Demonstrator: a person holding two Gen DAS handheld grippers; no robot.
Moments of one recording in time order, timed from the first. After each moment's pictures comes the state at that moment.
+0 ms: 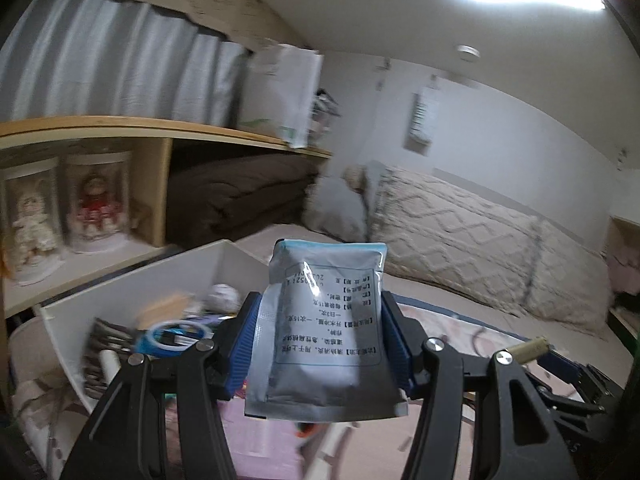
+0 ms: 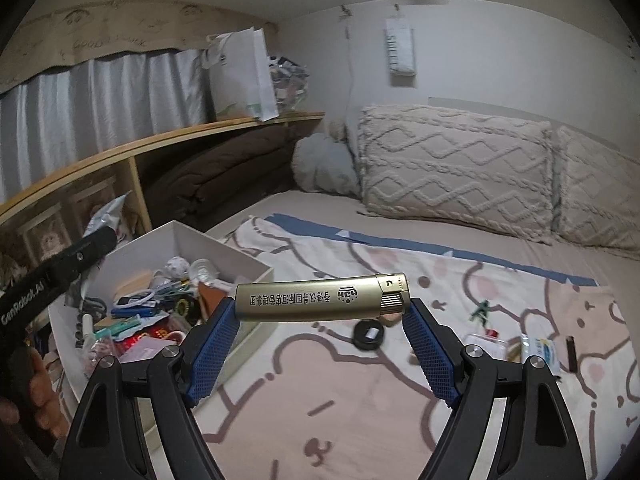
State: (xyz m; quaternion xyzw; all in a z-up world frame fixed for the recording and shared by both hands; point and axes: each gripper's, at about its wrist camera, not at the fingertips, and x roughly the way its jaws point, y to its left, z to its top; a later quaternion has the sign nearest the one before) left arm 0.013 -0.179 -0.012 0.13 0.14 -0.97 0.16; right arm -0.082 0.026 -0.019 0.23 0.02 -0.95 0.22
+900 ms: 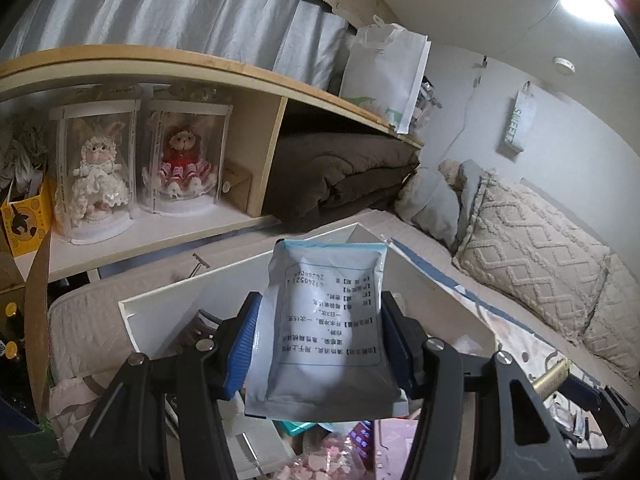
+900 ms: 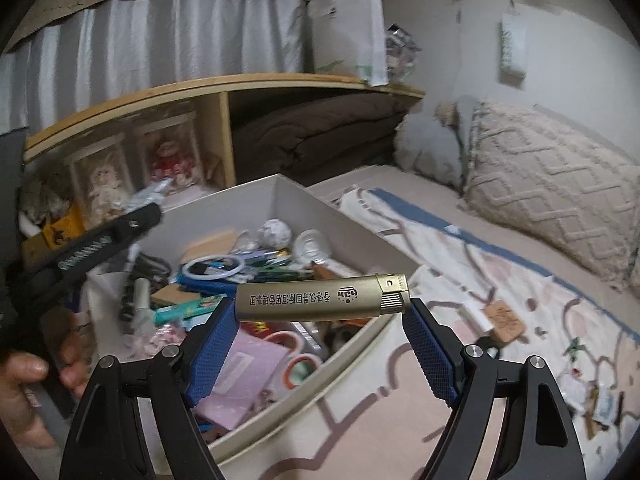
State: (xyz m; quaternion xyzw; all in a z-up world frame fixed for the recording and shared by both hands) left arm 0.022 -0.287 -0.055 0.17 0.20 -0.92 0.27; right arm -0.078 -0.103 -0.039 0.27 0.09 -0.89 0.35
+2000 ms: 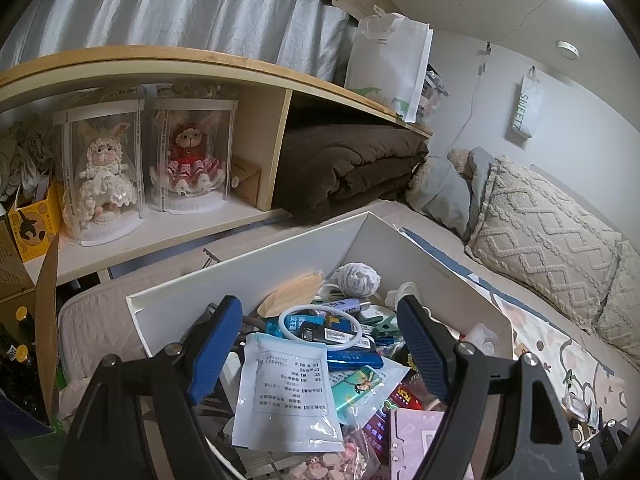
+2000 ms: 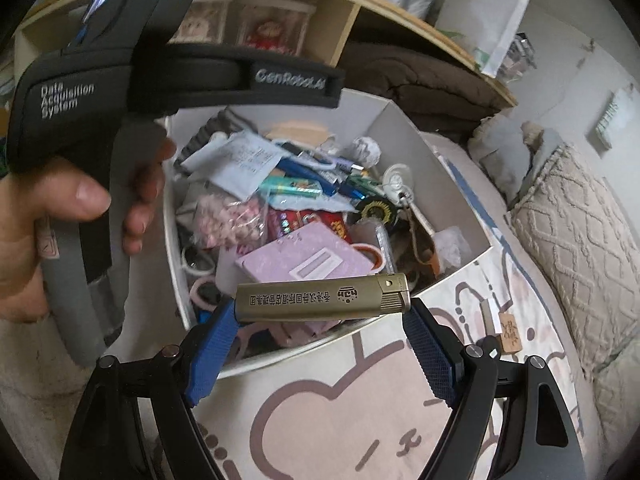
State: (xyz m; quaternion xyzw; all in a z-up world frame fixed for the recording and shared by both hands) left arm 0.020 -0.288 -0.058 0.19 0.18 -0.92 0.29; right arm -0.009 -0.151 -0.072 0.31 0.34 -0.80 0.39
